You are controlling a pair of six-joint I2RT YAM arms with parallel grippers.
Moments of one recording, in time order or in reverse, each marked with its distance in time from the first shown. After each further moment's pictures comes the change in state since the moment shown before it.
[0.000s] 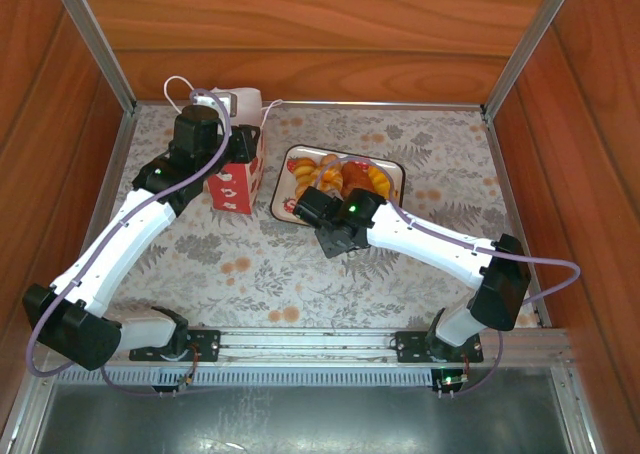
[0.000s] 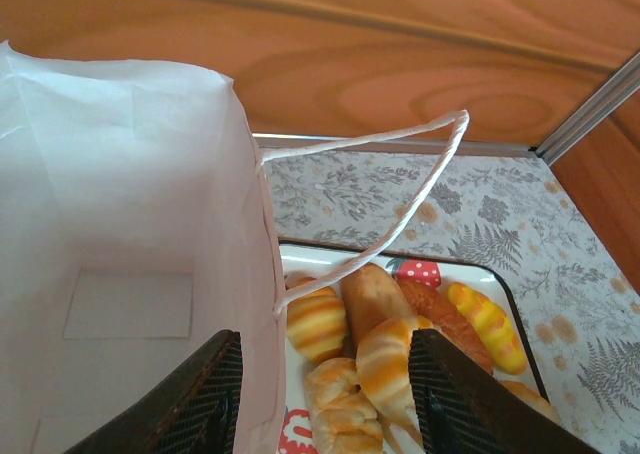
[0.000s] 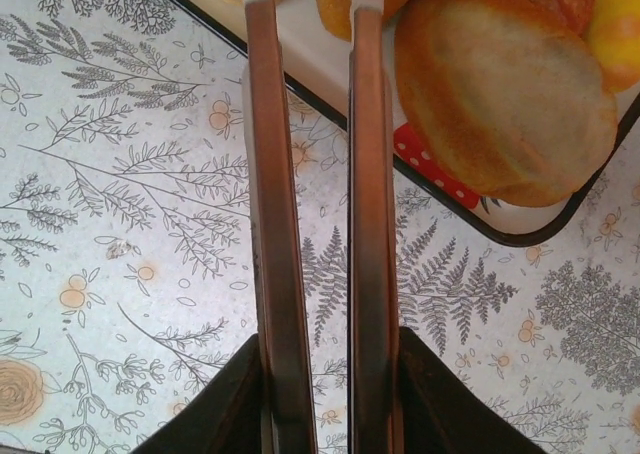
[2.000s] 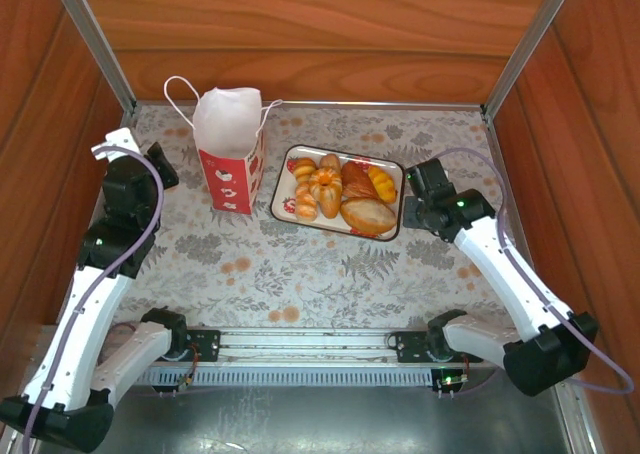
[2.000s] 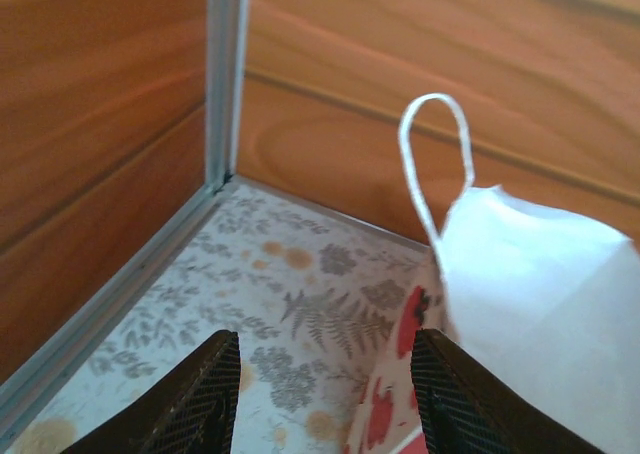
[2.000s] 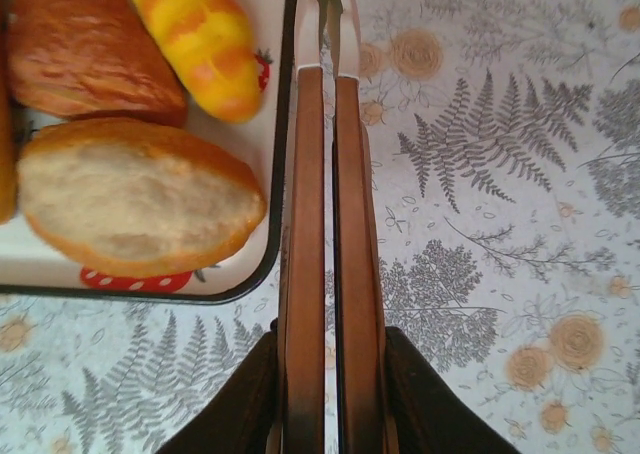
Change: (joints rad) left arm 0.234 -0.470 -0.291 -0.032 -0.460 -0.006; right arm -0.647 -0.422 -0.323 0.182 -0.038 -0.134
